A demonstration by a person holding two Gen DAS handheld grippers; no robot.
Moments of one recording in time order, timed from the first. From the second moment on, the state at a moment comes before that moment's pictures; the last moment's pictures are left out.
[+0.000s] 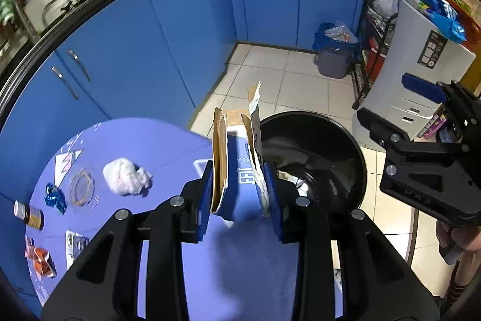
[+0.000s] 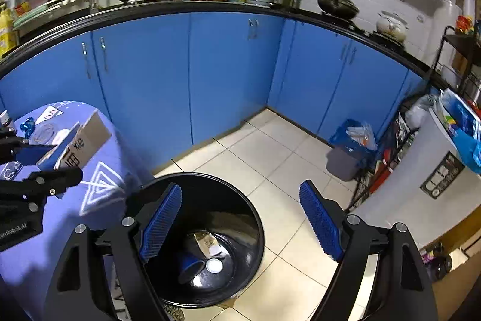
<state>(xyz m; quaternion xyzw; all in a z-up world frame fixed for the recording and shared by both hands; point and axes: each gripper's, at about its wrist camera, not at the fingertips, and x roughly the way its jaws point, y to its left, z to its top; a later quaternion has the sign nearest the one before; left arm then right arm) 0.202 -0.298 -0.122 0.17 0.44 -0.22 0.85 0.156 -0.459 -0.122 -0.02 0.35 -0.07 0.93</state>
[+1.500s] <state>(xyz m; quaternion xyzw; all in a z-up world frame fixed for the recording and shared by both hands) 0.178 -0.240 -0.106 0.15 0.42 -0.17 0.88 0.124 -0.403 -0.107 -0.03 0.35 0.00 0.94</state>
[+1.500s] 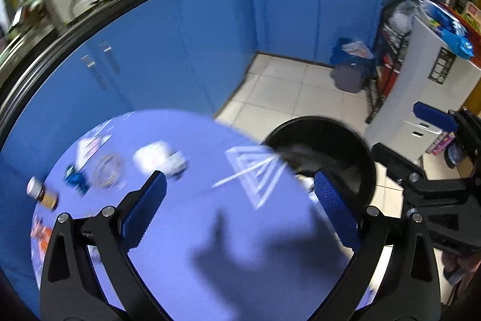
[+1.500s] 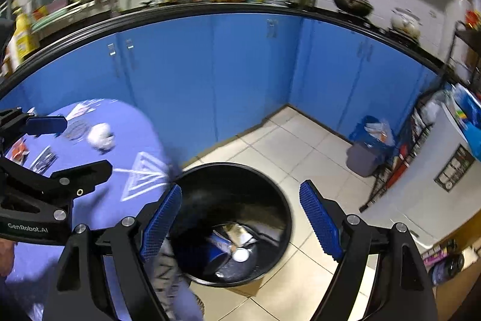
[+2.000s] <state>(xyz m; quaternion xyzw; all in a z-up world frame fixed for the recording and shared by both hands) 0.081 -0.033 -0.108 0.08 0.43 -0.01 0.90 0.082 -0.227 -0.113 -0.09 0.37 0.19 0.91</state>
